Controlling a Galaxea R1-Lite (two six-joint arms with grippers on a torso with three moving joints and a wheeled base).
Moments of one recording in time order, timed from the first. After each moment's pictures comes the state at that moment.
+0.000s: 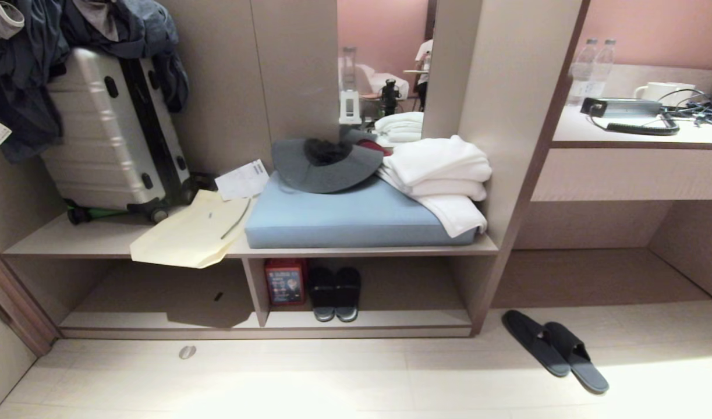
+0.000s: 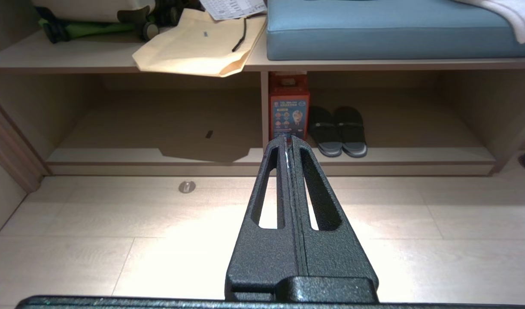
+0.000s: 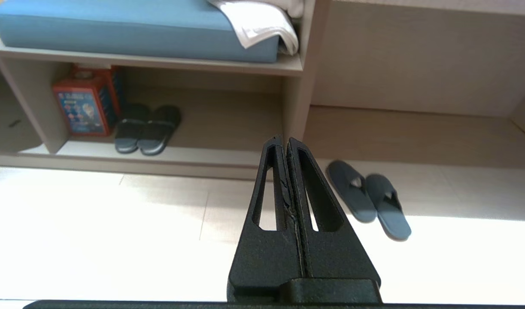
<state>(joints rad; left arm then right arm) 0.00 0.00 0.00 0.00 0.00 -0.01 -0.01 0.00 0.00 0.00 -0.01 -0.03</state>
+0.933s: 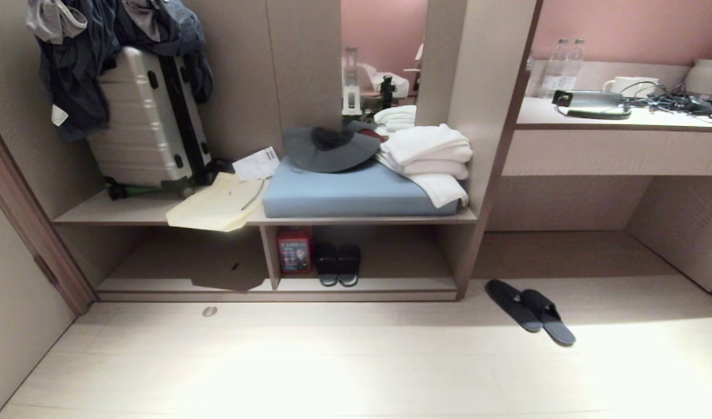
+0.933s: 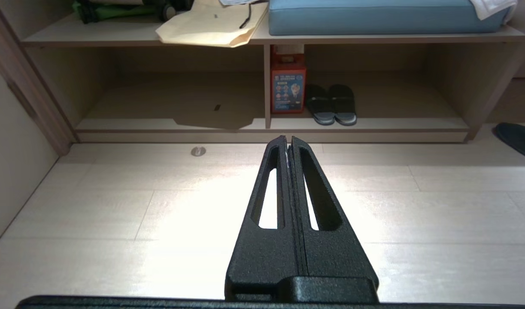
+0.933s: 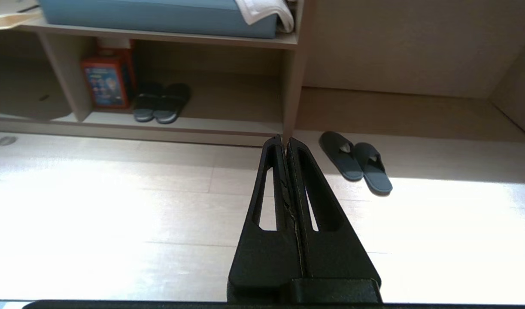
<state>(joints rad) 0.00 0.00 0.00 0.00 0.00 -0.01 -0.01 0.00 0.00 0.00 -0.01 -0.03</state>
